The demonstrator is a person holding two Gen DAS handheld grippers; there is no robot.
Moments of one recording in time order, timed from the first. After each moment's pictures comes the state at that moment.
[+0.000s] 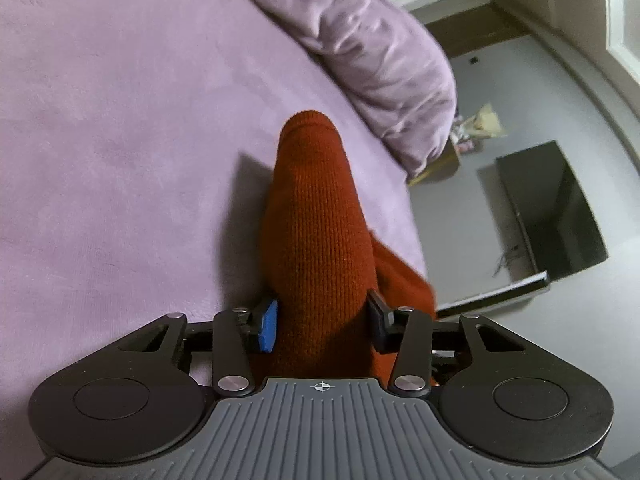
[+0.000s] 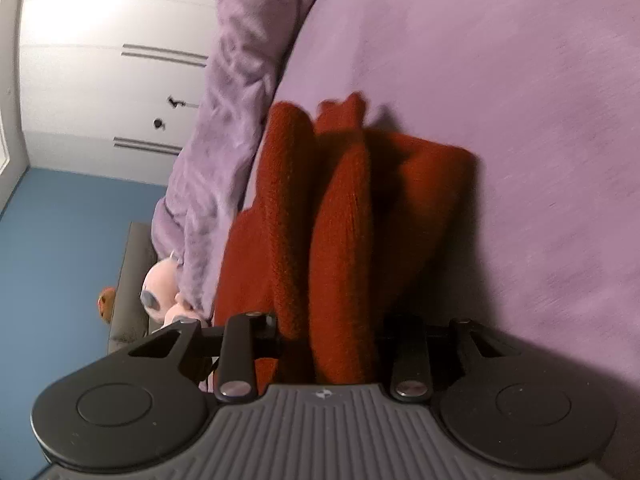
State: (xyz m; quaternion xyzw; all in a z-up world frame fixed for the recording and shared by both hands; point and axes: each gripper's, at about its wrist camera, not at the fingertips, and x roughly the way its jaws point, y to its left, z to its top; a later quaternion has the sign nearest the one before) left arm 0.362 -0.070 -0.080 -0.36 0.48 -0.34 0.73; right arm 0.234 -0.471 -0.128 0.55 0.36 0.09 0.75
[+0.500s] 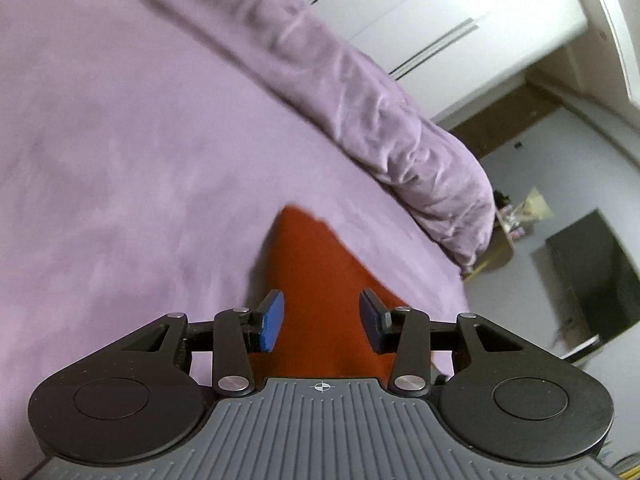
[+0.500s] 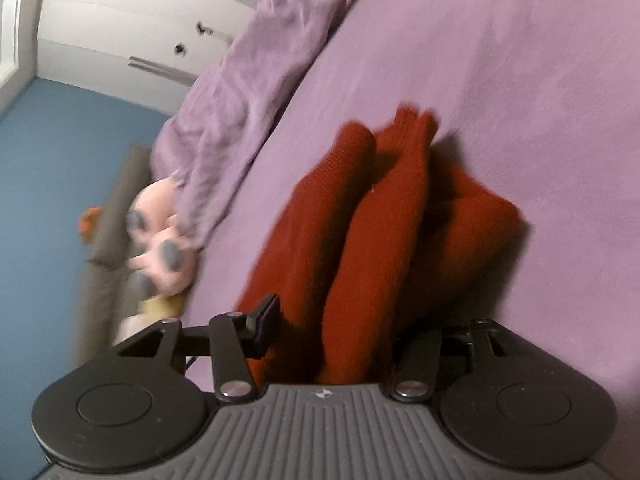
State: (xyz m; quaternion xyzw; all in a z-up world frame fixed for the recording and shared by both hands) left arm 0.259 0.098 -0.018 -0.36 0.40 -0.20 0.82; right arm 0.236 -0.337 -0.079 0.45 0.39 0.11 0.79
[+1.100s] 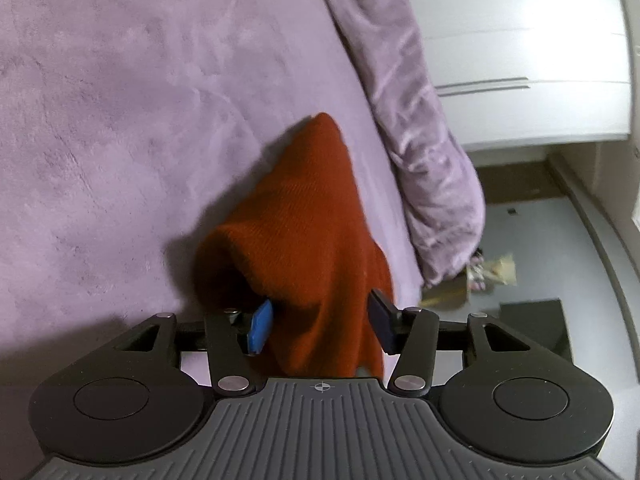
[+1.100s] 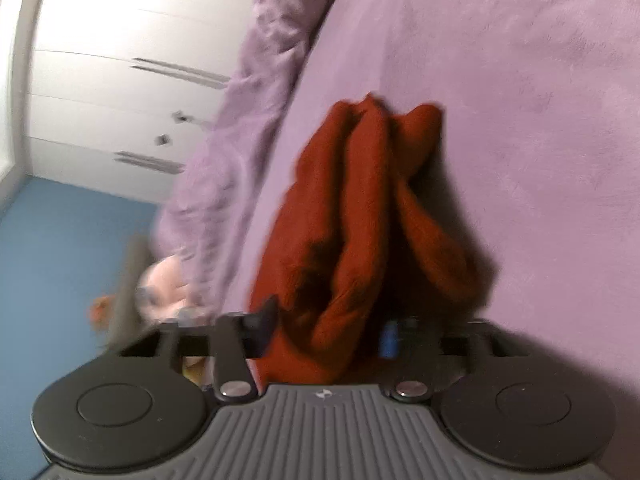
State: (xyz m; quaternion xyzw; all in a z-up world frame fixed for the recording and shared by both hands) left arm 0.224 0.054 -0.086 -0.52 0.43 -0.15 0.72; right arm 0.141 -0.299 -0.093 0.54 0.32 0.01 0.78
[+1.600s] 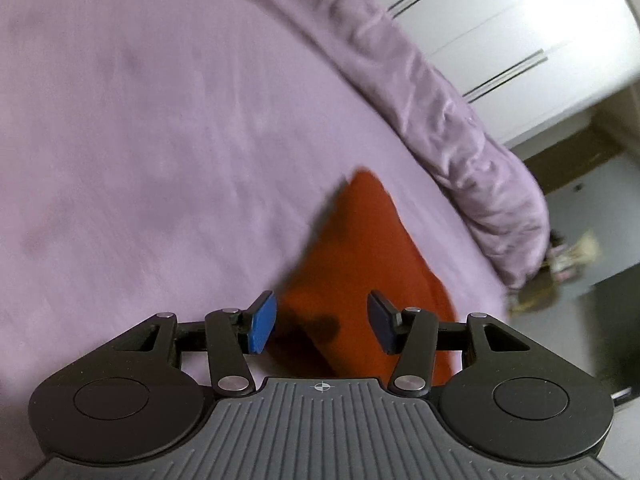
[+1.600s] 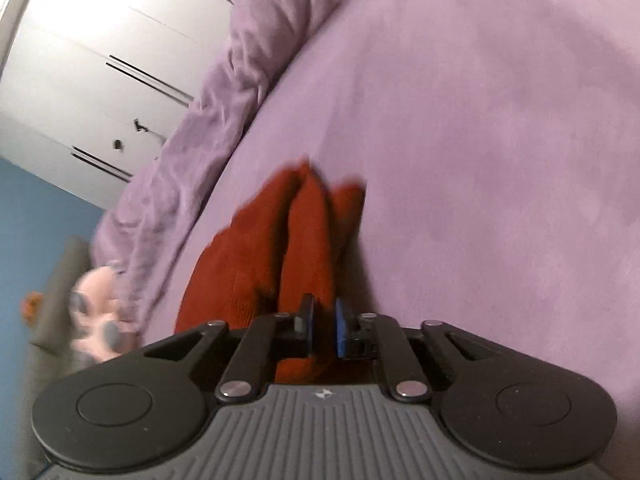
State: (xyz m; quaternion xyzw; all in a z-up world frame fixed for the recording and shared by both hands) left arm 0.212 0.061 -0.030 -0.35 0.41 -0.07 0.84; right arm 0.129 -0.340 -0.066 0.43 0.31 -0.07 0.84
